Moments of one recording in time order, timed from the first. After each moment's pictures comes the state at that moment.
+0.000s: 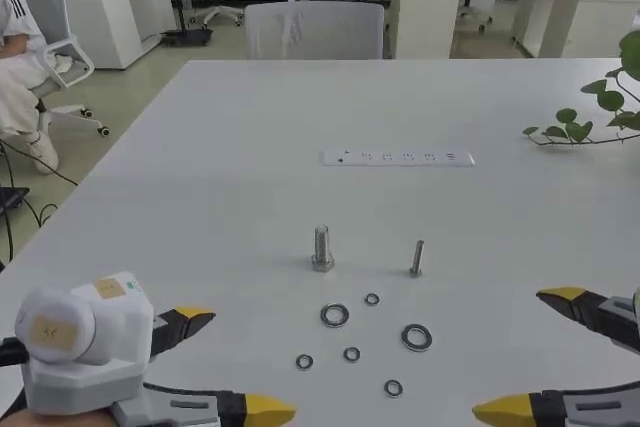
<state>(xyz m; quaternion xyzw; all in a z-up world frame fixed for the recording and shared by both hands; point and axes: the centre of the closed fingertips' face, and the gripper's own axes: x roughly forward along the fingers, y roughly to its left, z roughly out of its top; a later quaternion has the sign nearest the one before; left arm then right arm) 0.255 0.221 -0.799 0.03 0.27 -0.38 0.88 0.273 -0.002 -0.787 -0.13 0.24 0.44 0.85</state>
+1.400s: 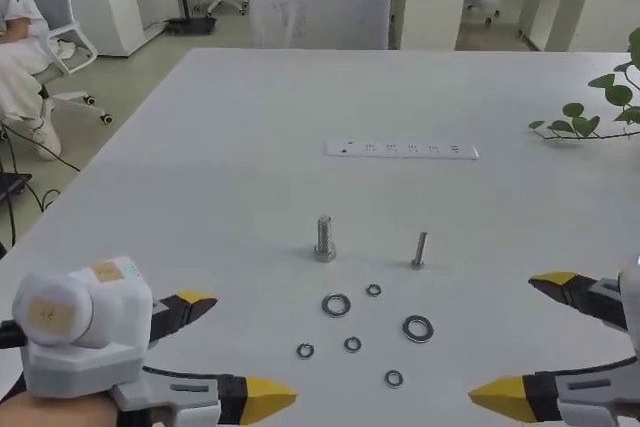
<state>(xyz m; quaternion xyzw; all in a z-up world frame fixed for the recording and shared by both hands) 0.254 0.219 -0.794 0.02 0.26 -0.38 0.89 0.289 0.004 -0.792 -0.16 0.25 0.46 0.84</state>
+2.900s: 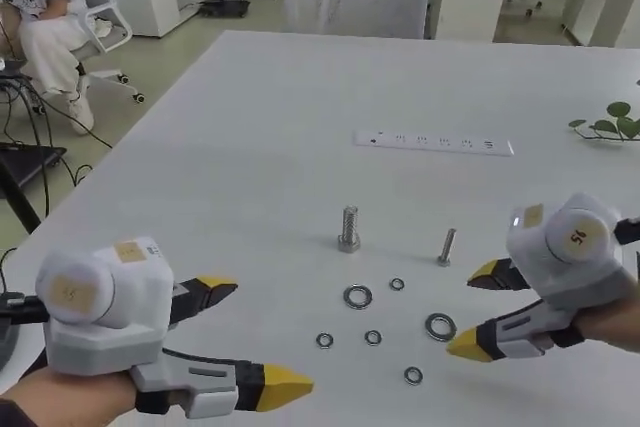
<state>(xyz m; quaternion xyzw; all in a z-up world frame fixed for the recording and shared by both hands) 0.254 0.223 -0.796 0.02 0.26 -0.37 0.89 0.326 0.049 -0.844 -0.30 0.34 0.52 0.72</state>
